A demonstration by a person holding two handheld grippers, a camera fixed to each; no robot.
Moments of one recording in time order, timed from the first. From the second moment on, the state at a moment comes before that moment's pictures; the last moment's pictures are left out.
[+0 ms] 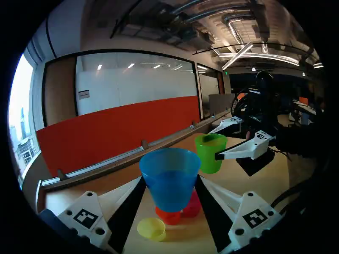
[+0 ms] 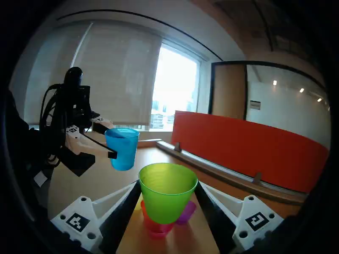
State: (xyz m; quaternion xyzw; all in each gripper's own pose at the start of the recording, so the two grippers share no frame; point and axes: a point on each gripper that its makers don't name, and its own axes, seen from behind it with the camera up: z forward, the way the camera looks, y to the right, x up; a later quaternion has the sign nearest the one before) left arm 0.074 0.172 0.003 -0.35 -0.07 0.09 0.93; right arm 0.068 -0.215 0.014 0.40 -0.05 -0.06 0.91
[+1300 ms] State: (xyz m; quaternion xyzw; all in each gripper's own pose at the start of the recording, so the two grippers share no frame) left arm 0.112 0.177 0.020 -0.34 -0.01 0.17 0.92; right arm 0.036 -0.251 -0.014 0.45 -0.06 -0.03 0.89
